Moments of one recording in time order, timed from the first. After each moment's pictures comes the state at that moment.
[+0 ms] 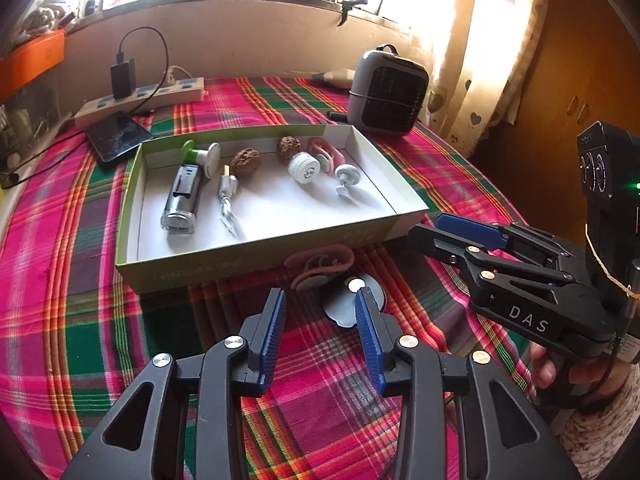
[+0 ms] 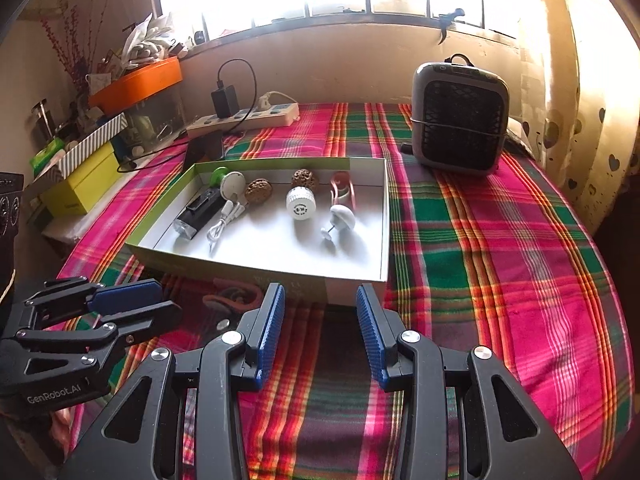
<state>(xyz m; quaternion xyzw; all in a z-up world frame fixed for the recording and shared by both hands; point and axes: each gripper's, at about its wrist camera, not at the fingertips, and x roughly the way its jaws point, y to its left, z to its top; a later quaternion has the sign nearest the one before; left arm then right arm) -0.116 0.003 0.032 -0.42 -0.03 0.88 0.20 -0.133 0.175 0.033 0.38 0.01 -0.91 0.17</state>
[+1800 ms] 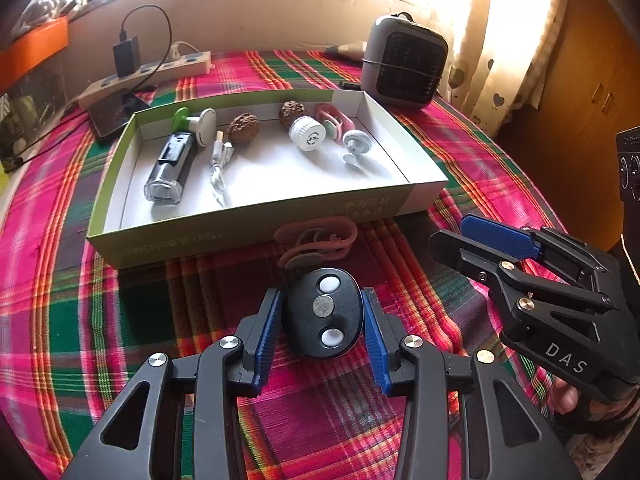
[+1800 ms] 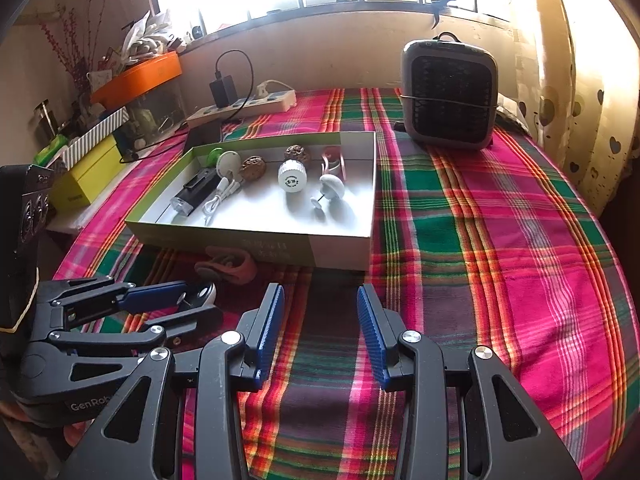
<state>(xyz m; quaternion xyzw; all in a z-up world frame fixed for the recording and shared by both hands) -0.118 0.019 0.014 -0.46 -0.01 0.88 0.15 -0.123 0.184 0.021 0.39 0.00 -0.90 0.18</state>
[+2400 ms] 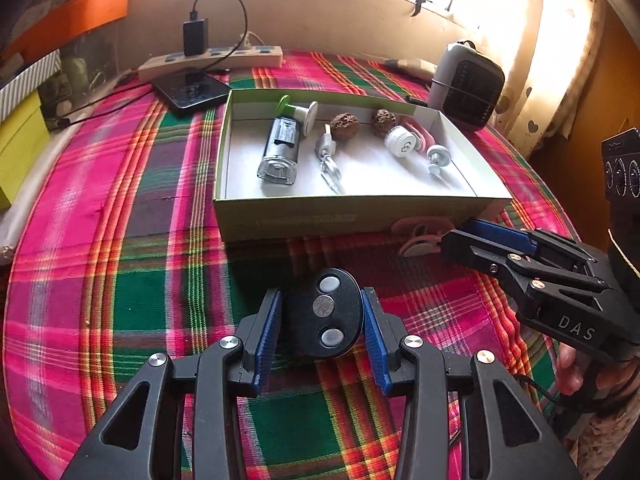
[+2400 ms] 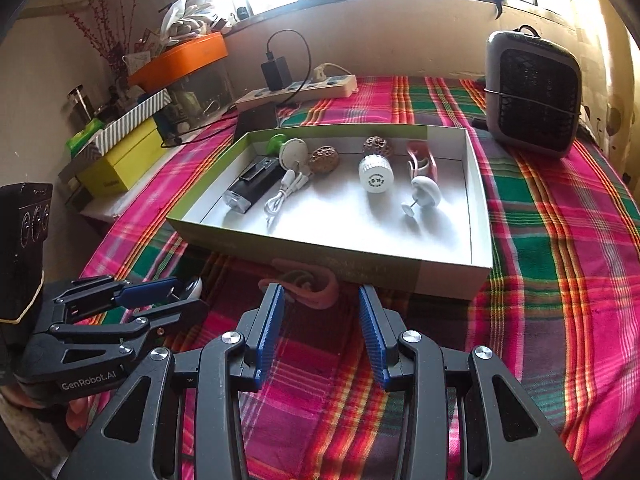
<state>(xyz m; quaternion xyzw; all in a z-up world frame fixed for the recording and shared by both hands) -0.117 -0.047 0.007 -0.46 -0.05 0.88 0.10 -0.146 0.138 0.011 0.41 0.00 -0.87 0.26</state>
